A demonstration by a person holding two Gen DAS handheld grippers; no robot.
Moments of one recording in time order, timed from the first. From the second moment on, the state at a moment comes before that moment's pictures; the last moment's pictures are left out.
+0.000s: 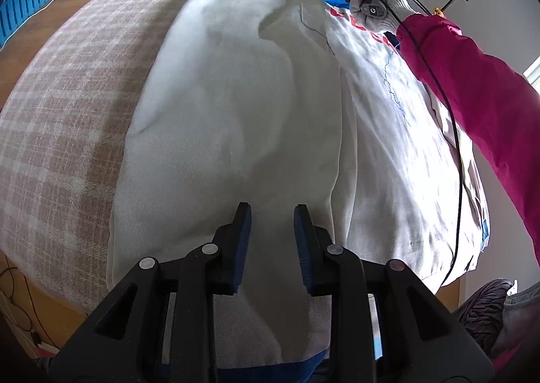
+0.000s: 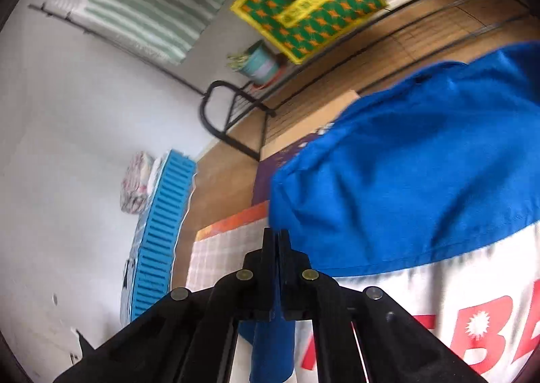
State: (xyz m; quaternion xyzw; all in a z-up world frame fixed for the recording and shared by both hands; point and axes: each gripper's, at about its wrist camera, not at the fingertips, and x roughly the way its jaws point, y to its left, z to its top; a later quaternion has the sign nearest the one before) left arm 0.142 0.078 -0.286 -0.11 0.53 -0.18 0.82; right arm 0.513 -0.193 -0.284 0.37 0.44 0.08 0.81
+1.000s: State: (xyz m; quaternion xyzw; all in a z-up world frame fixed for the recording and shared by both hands) left arm 0.151 0.072 -0.292 -0.07 0.51 -0.17 0.84; right arm 0.550 -0.180 -0.259 0.30 0.41 0.10 0.85
